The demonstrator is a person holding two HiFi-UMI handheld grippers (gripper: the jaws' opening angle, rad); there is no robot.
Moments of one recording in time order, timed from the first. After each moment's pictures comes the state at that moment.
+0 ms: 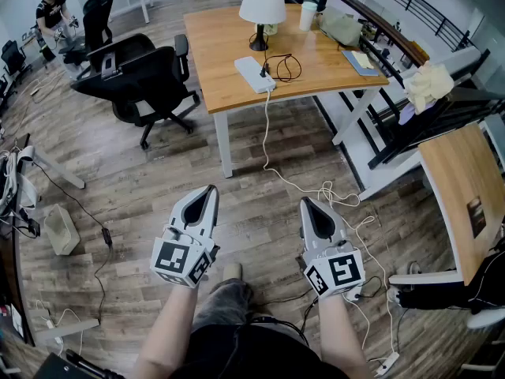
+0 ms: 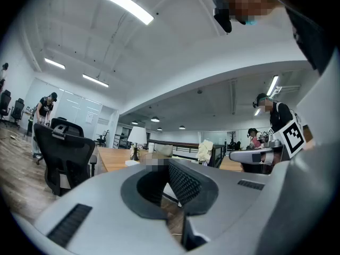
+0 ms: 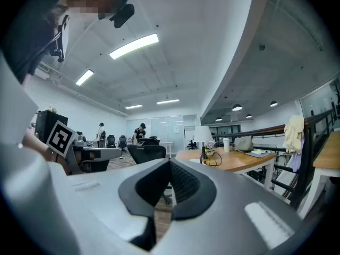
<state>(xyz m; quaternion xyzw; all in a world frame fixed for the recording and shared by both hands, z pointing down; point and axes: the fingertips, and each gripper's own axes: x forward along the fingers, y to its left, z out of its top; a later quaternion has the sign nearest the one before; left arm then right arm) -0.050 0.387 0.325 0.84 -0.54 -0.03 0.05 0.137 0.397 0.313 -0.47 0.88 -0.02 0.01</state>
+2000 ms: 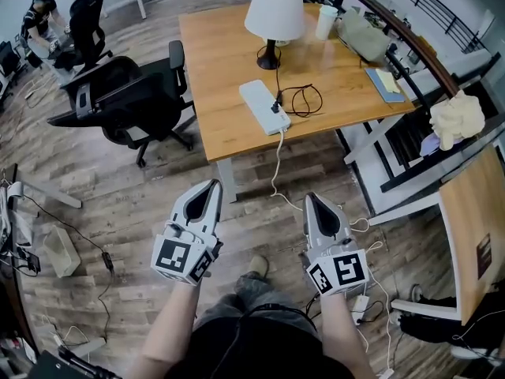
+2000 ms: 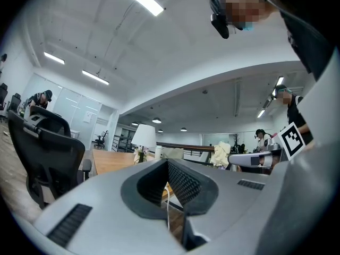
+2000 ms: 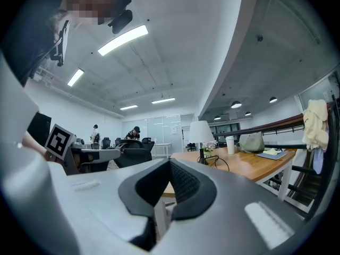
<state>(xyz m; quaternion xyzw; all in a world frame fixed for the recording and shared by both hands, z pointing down) -0.095 0.156 0.327 0.84 -0.54 -0.04 0.05 0.091 0.161 0.323 -0.47 0.88 -0.03 0.03</state>
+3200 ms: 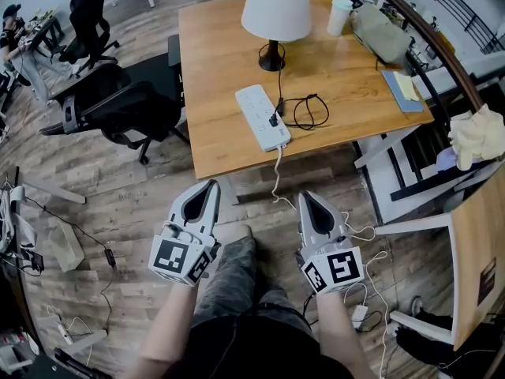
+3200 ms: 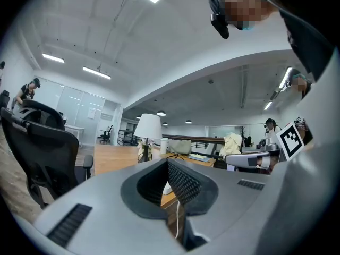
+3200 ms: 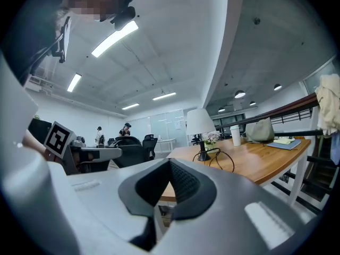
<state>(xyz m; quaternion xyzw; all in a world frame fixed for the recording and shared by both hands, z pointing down) -0.078 0.069 0.353 0.82 -0.56 0.00 0.07 0.098 0.062 0.357 -0.44 0.90 -0.07 0.02</state>
